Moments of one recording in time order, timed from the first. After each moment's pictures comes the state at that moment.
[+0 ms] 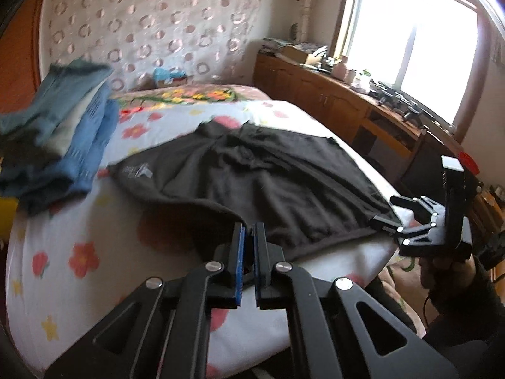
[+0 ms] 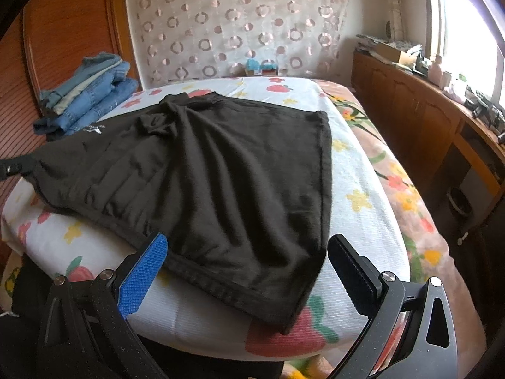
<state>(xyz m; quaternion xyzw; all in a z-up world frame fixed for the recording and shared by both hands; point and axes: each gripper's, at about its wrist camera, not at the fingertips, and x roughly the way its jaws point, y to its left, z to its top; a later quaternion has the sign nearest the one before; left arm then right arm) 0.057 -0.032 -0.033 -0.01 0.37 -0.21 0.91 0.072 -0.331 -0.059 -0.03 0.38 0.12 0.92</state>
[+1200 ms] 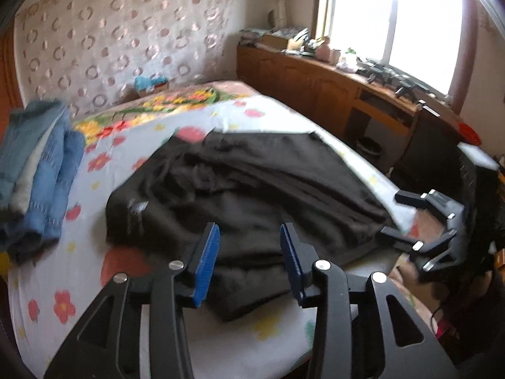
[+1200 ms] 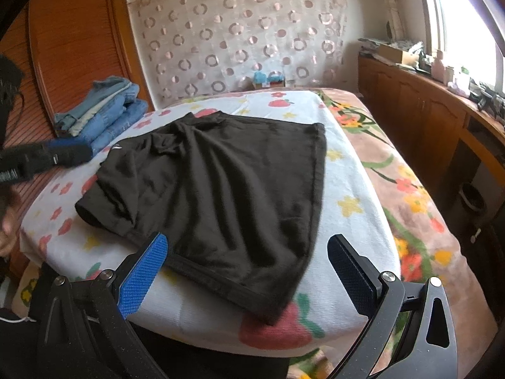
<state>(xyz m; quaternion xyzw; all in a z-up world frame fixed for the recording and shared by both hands) 0.090 -0.086 -0.042 0.05 0.38 -0.21 0.90 0.062 -0.344 -0.044 0.01 0.35 0.15 0.92</state>
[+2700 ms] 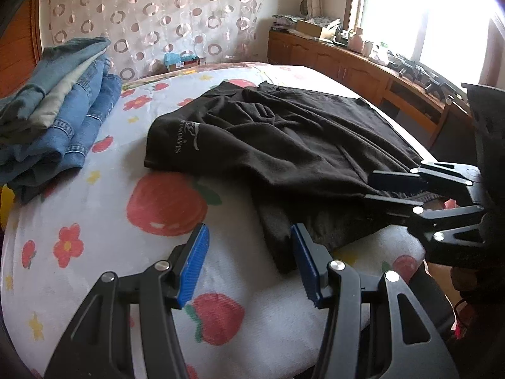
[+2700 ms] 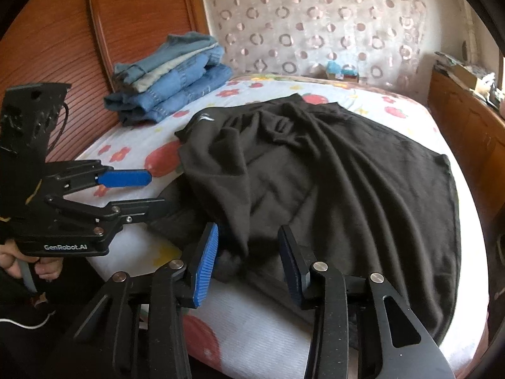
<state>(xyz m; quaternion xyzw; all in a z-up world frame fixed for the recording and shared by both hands) 0.071 -0.039 -0.089 0.03 0.40 -0.16 0.90 0.086 -0.228 -0.058 -0.06 0.38 0.29 0.88</state>
